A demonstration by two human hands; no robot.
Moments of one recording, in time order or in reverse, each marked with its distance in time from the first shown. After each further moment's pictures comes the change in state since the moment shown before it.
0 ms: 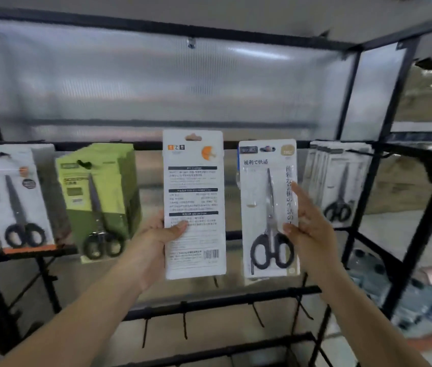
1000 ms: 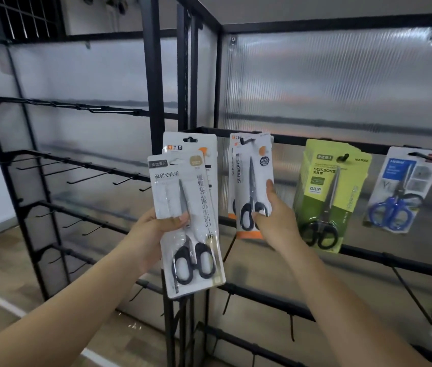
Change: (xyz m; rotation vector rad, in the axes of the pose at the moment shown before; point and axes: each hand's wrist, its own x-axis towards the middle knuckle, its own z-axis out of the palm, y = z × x) left_hand -0.189 0.123 -0.258 0.130 0.517 0.199; right_hand -0.047 -0.125 0.364 -0.132 -0.542 0.048
